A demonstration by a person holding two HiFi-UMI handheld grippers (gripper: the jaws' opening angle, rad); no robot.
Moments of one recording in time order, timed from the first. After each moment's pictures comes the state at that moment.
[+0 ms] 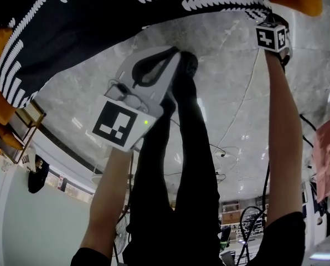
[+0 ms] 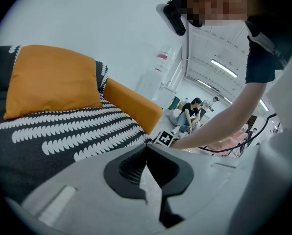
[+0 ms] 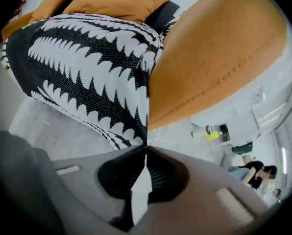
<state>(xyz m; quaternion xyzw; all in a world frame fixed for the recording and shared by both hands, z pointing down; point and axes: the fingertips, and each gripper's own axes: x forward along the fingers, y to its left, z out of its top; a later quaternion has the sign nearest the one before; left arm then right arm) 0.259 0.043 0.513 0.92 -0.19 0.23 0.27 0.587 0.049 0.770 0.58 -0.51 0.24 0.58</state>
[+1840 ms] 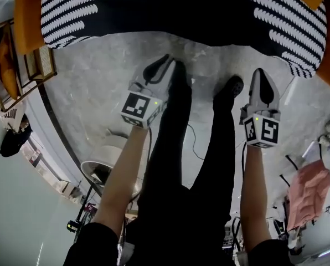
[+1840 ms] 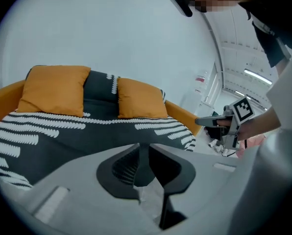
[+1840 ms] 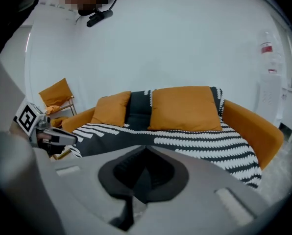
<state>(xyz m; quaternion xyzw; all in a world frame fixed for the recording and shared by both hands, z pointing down) -0.177 0.055 0.473 0.84 -0.43 0.18 0.26 0.062 0.040 0.450 0.56 -0.78 0.22 0.19</state>
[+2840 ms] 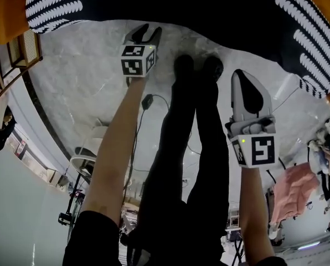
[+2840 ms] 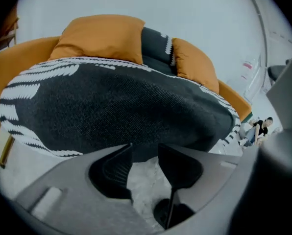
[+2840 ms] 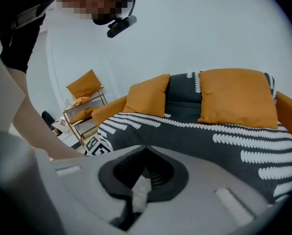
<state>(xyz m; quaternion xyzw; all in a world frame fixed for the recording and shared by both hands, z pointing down) -0.362 0.014 0.718 0.70 -0.52 0.29 0.39 -0.150 0.017 0.484 0.39 -0.86 0.25 0.23</state>
